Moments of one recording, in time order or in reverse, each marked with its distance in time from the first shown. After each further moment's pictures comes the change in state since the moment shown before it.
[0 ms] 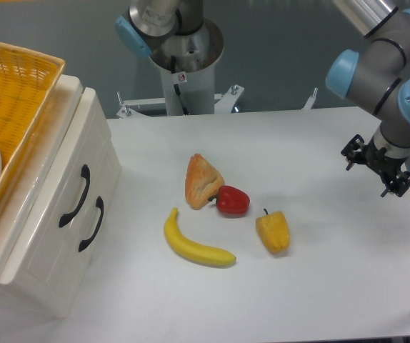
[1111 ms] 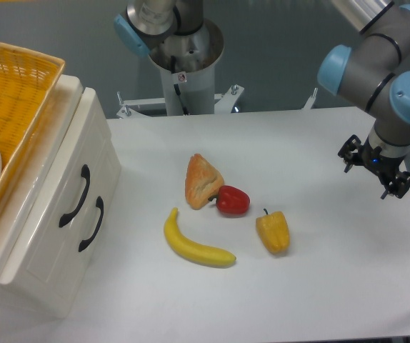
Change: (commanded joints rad) arm -0.055 0.040 0.002 0.008 0.026 -0.080
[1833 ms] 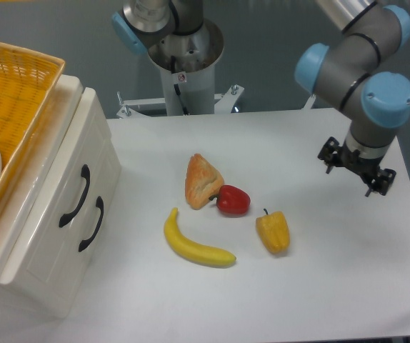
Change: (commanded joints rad) arm -0.066 0.087 -0.098 -0.017 0.028 -0.239
